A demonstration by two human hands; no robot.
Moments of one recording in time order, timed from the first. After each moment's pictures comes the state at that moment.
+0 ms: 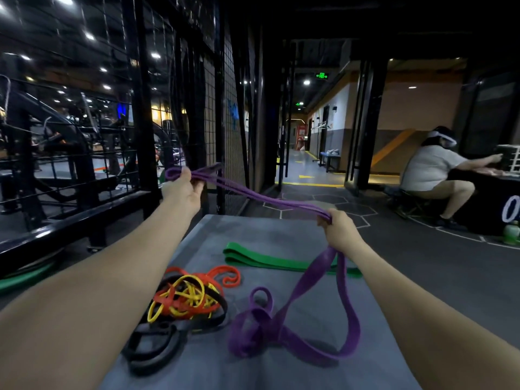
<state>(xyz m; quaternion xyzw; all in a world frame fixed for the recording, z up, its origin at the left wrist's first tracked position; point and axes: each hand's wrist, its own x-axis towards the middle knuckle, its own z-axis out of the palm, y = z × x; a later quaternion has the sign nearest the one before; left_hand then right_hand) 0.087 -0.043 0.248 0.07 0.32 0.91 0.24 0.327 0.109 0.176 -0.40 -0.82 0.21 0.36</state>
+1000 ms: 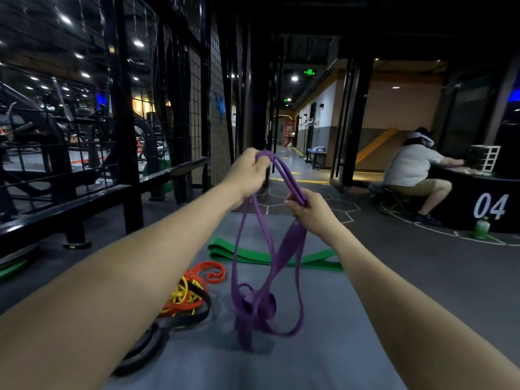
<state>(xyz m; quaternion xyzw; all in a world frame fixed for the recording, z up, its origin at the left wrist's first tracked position) 0.185 0.003 0.258 0.54 0.62 0.56 0.07 0.315 0.089 0.199 -0.26 -0.82 0.30 0.40</state>
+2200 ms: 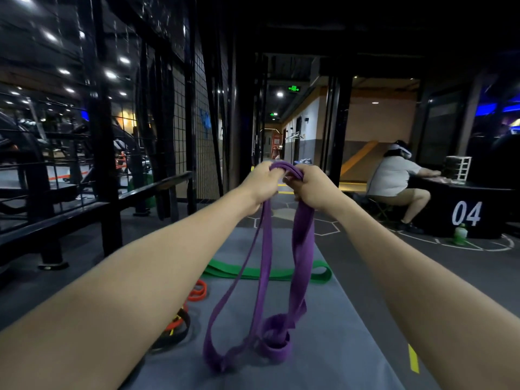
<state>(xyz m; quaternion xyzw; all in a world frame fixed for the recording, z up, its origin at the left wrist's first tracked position) 0.247 0.031 0.279 0.56 0.53 0.60 0.20 0.355 0.091 0.277 -0.27 -0.86 0.20 0.38</state>
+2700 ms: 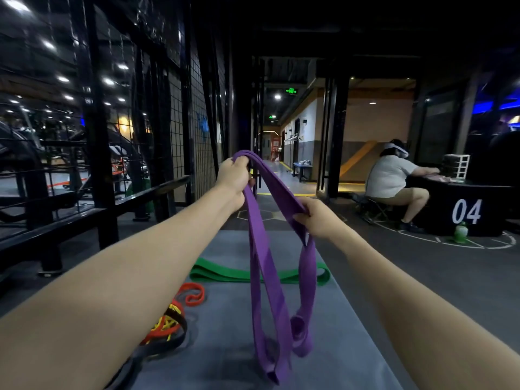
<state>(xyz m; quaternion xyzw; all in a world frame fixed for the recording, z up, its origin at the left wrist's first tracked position) 0.219 0.043 0.285 0.37 0.47 0.76 0.26 0.377 0.117 0.225 -0.32 -0.87 0.18 0.34</state>
